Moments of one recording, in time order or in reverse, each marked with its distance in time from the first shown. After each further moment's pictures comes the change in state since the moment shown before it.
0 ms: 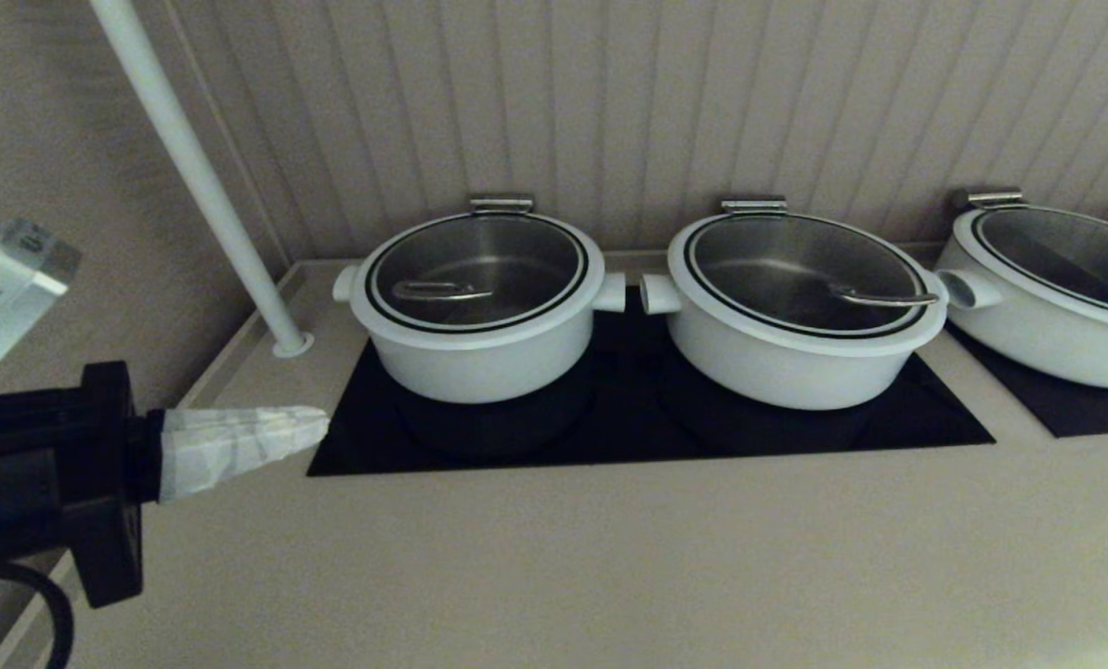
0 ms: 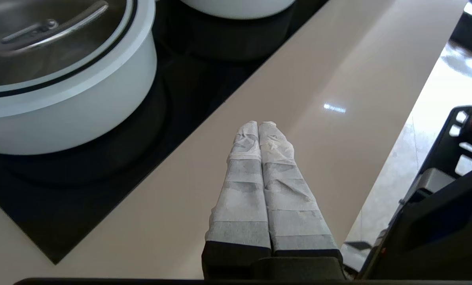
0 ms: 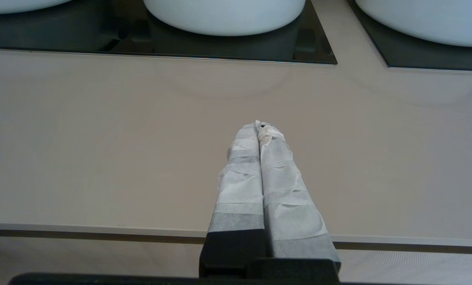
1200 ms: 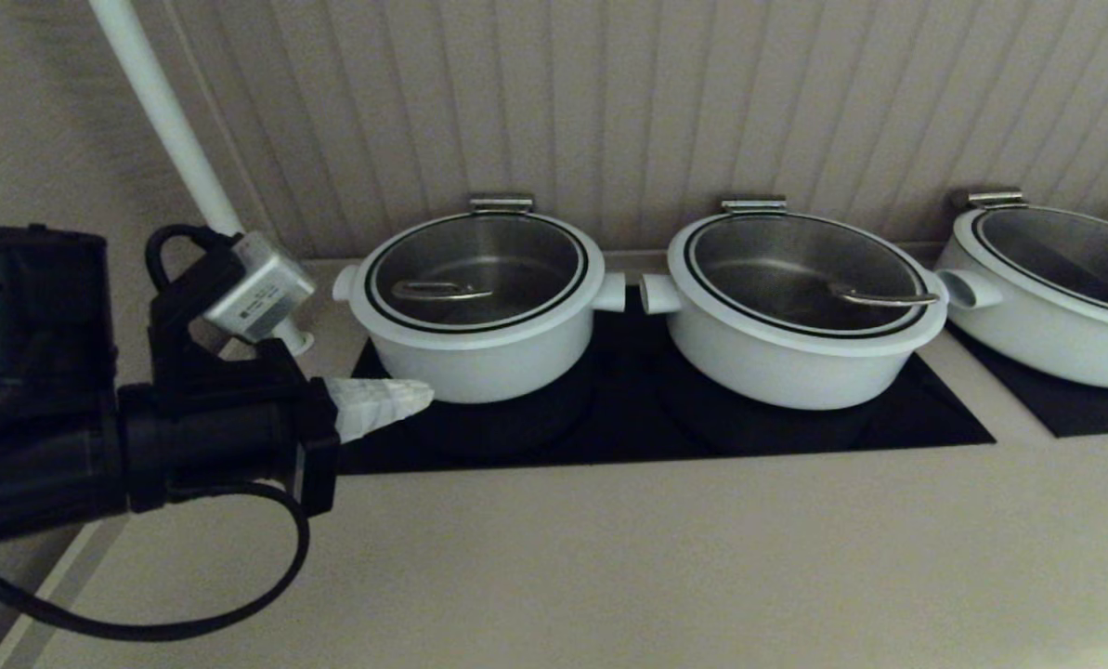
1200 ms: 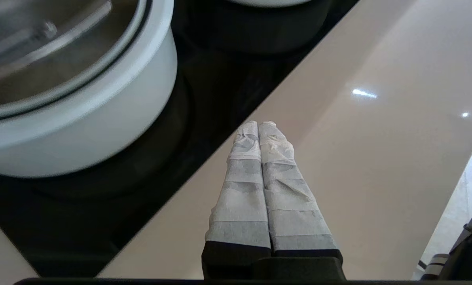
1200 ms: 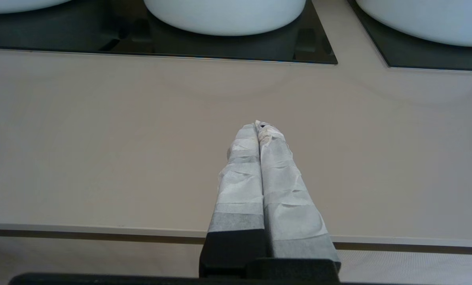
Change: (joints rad) left arm -0.159 0.248 -0.015 -0.210 0.230 0.013; right arm 0.000 0.000 0.000 0.000 0.000 0.000
